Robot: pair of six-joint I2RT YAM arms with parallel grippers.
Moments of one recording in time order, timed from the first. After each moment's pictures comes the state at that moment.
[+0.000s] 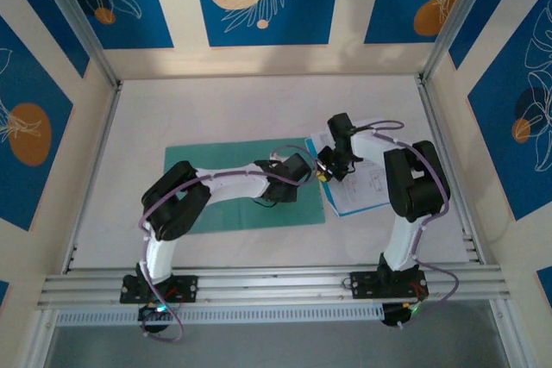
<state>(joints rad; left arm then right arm) -0.96 1.99 1.31 -0.55 -0.21 -0.83 0.31 1.85 1.13 -0.64 -0.35 1.04</state>
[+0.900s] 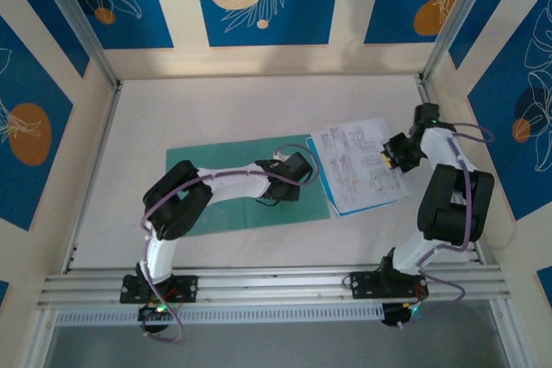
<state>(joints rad) -0.96 2.00 1.32 -0.50 -0.20 -0.78 -0.27 1.64 1.14 -0.82 -0.29 0.82</state>
